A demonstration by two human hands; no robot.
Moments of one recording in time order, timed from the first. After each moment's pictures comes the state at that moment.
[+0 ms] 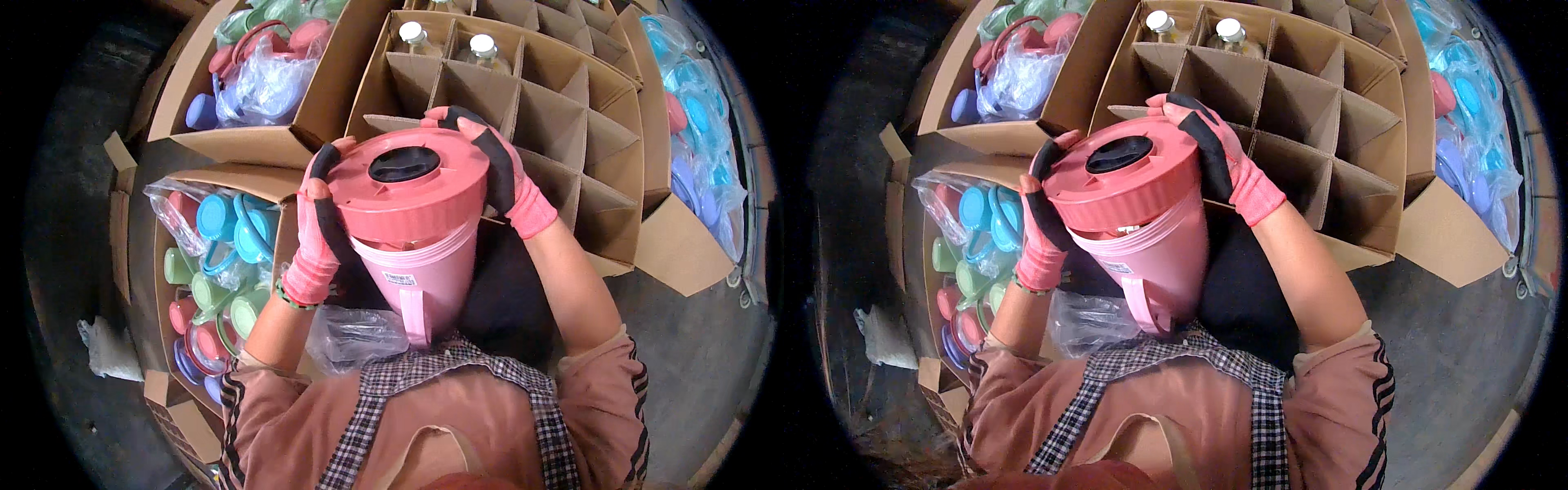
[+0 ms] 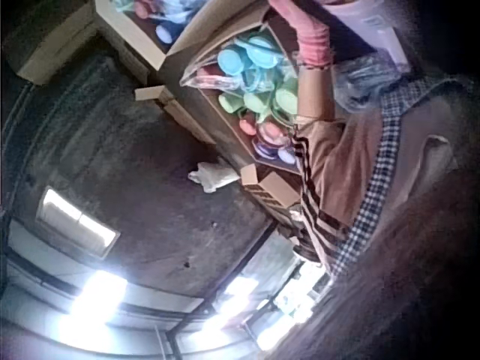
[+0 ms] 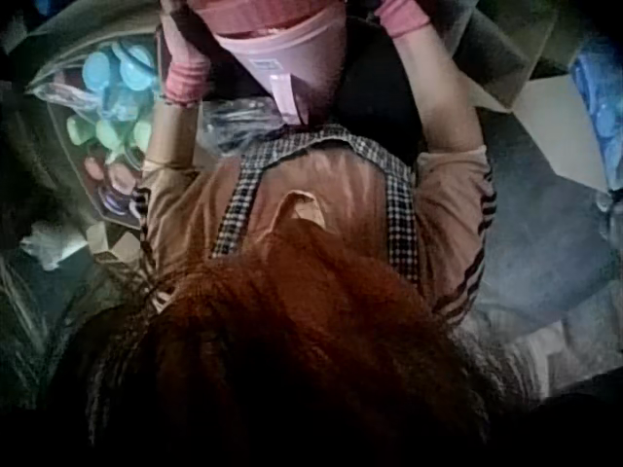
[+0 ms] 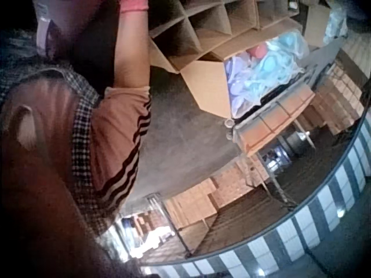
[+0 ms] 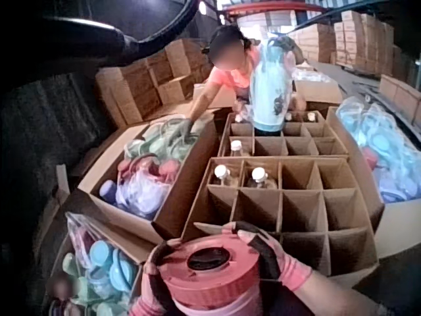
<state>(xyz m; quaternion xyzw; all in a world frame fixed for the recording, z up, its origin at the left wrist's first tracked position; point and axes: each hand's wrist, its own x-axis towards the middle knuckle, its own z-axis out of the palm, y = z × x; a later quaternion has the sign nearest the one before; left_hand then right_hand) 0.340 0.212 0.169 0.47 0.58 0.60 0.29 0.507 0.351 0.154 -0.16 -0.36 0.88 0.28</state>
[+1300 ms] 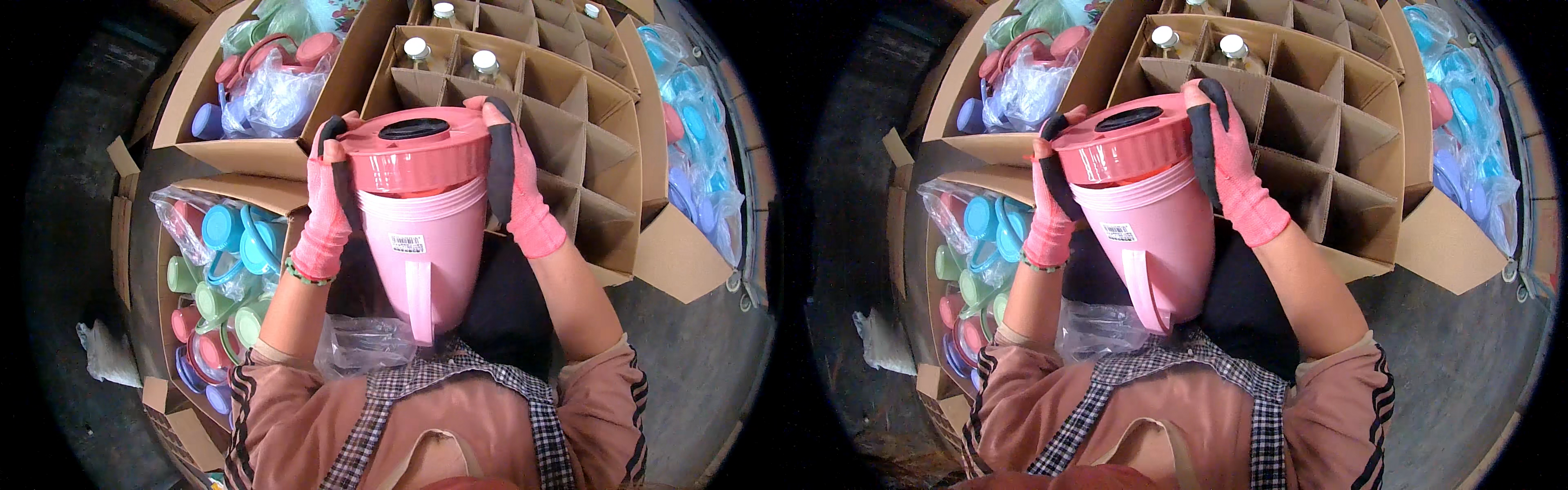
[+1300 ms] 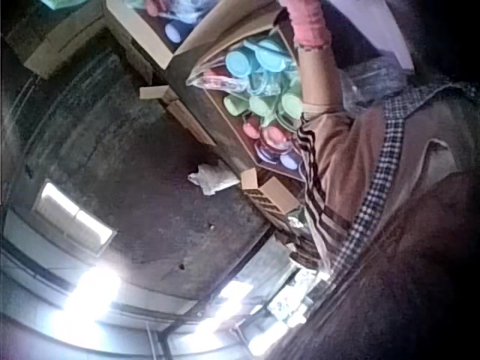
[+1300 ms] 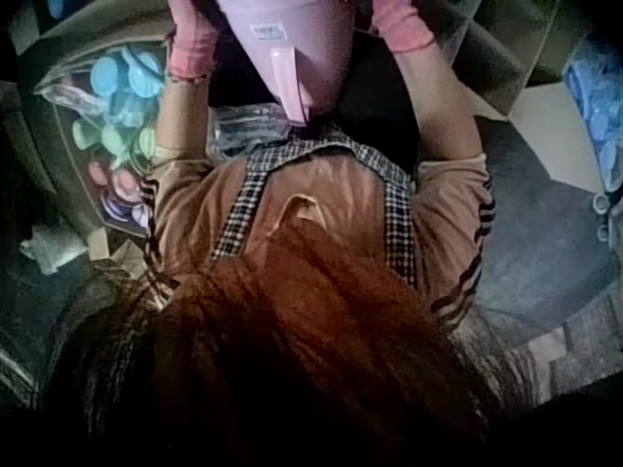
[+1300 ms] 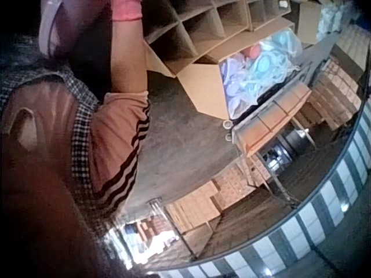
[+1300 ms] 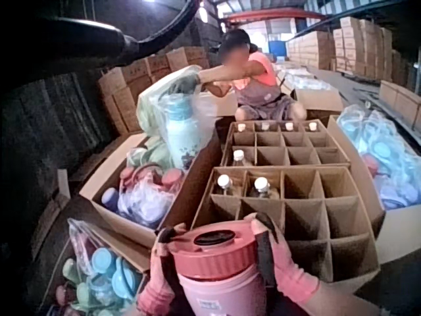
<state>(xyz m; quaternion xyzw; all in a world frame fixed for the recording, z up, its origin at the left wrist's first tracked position) 0.332 0.256 0.173 0.37 0.47 0.71 0.36 0.495 0.351 0.170 -0.31 -0.51 0.66 0.46</state>
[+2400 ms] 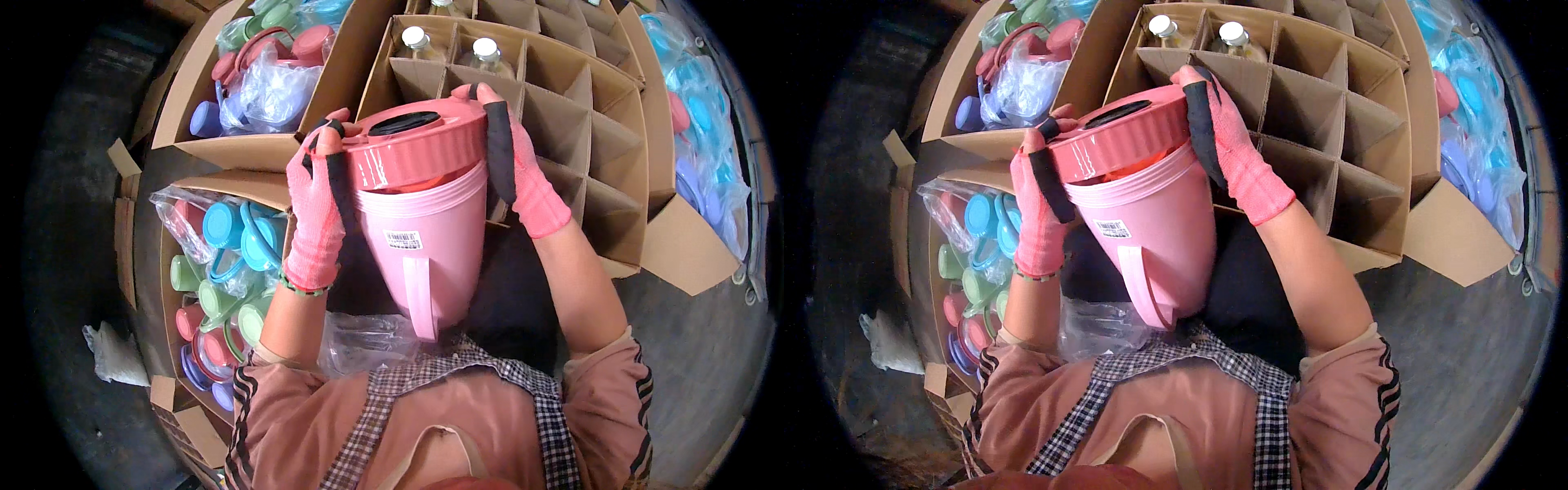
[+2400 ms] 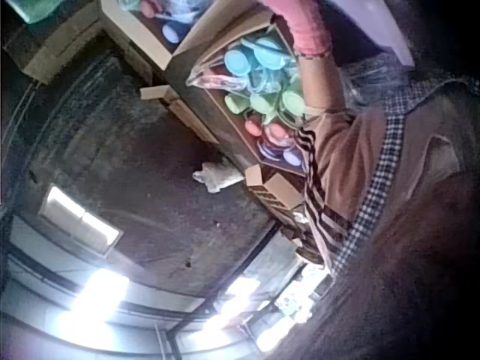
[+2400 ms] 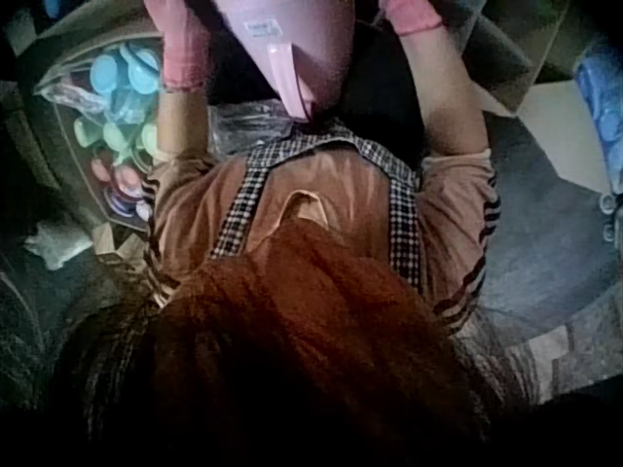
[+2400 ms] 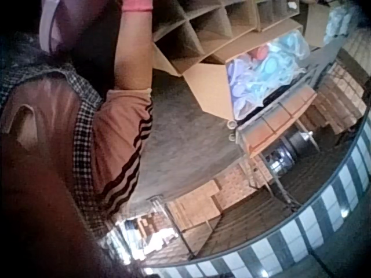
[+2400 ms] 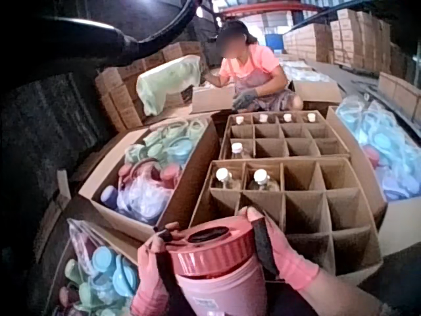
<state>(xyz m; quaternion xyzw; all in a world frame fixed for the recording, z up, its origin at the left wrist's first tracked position) 0.340 0.247 0.200 0.35 0.56 0.68 0.31 0.494 0.360 0.173 -0.33 -0.52 0.69 0.38</state>
